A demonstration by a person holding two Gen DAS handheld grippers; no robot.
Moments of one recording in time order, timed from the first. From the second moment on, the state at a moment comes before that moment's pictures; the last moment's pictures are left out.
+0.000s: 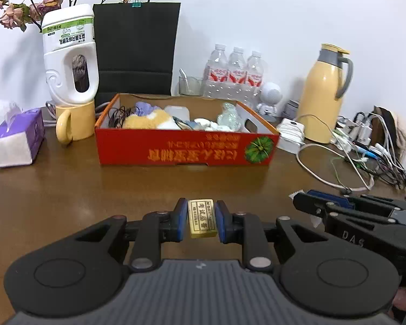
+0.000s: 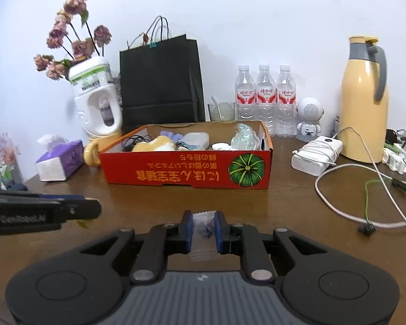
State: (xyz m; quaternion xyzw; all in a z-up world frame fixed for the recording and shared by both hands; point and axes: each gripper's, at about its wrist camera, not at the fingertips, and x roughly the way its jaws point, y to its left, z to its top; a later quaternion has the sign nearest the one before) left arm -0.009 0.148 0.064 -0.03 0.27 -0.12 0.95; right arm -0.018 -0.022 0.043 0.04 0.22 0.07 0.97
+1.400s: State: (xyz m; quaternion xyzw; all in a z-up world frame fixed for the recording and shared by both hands) left arm 0.317 0.141 0.120 -0.05 0.41 -0.13 0.90; right arm 0.308 -0.069 0.103 0.10 0.40 0.11 0.90
